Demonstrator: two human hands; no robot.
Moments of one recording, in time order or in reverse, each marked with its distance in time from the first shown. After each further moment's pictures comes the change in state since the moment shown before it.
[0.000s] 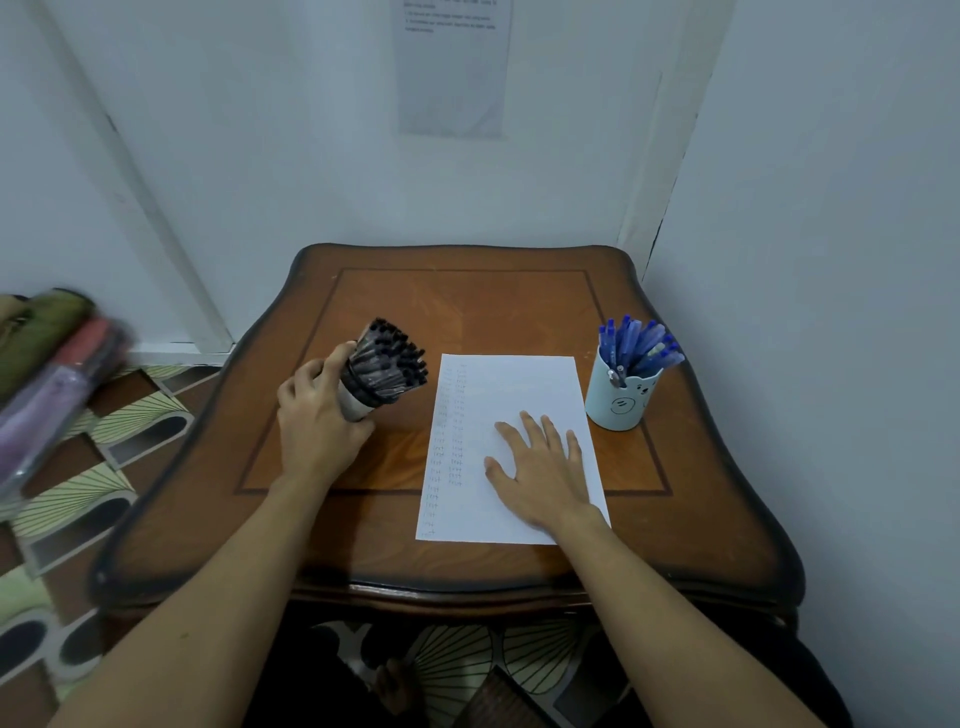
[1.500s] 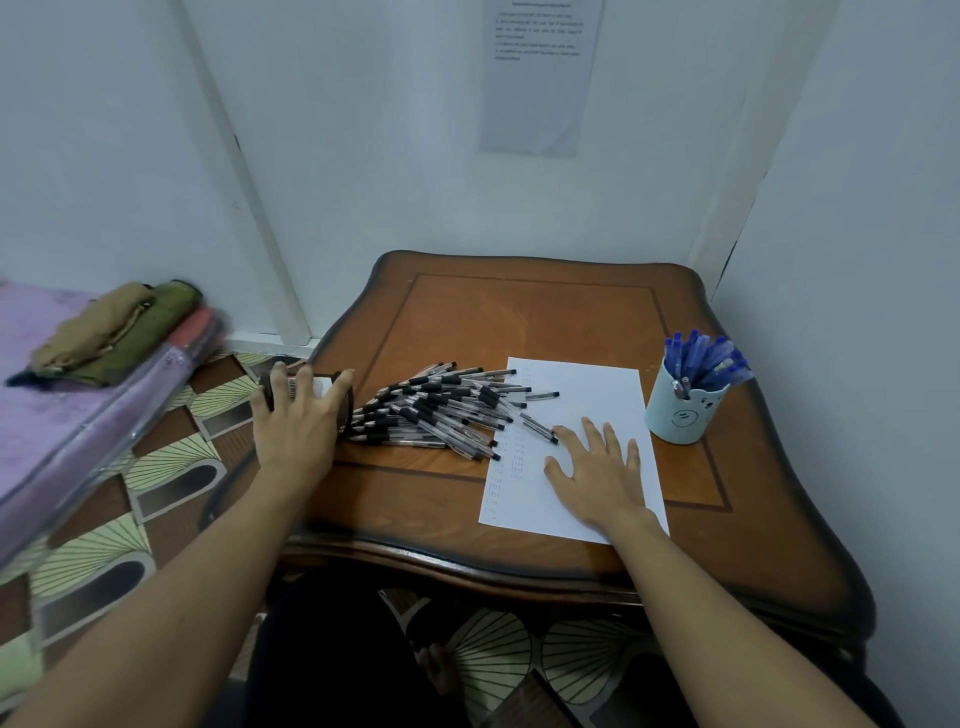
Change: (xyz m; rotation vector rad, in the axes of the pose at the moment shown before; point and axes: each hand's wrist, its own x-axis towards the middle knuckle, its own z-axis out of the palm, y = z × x) left_hand -0.027 -0.056 -0.078 0.842 -0.165 -0.104; right_hand -0.001 0.000 -0.001 0.004 -0.019 0.005
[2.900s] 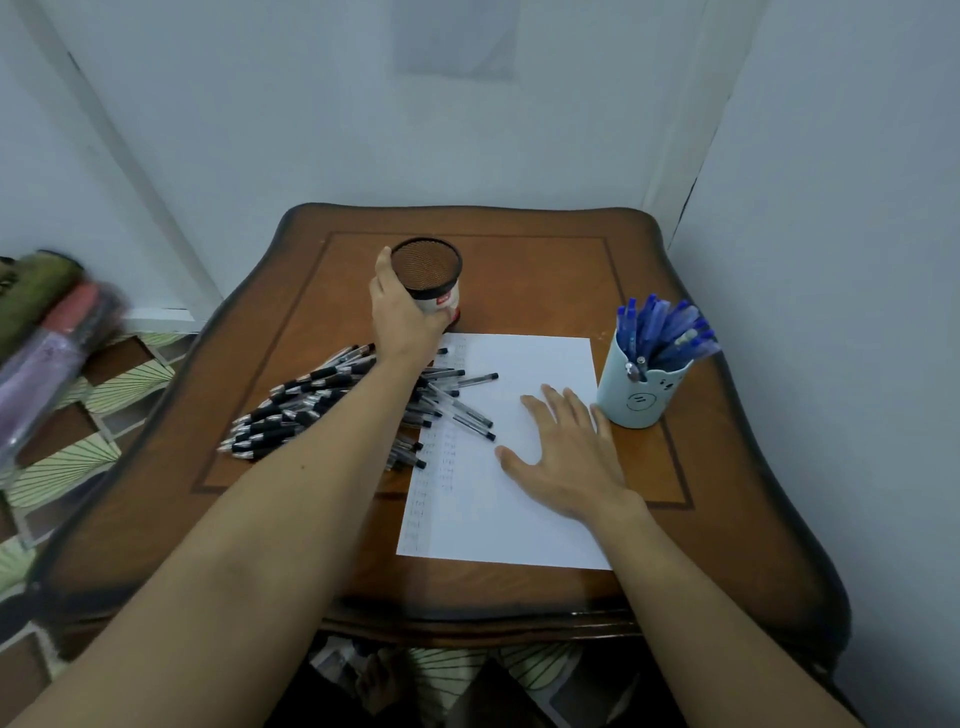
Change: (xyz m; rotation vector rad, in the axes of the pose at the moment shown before) left_hand 0.116 0.225 -0.028 -1.277 0.065 -0.078; right_hand 0.026 0.040 -0.009 0.004 0.044 -0.069
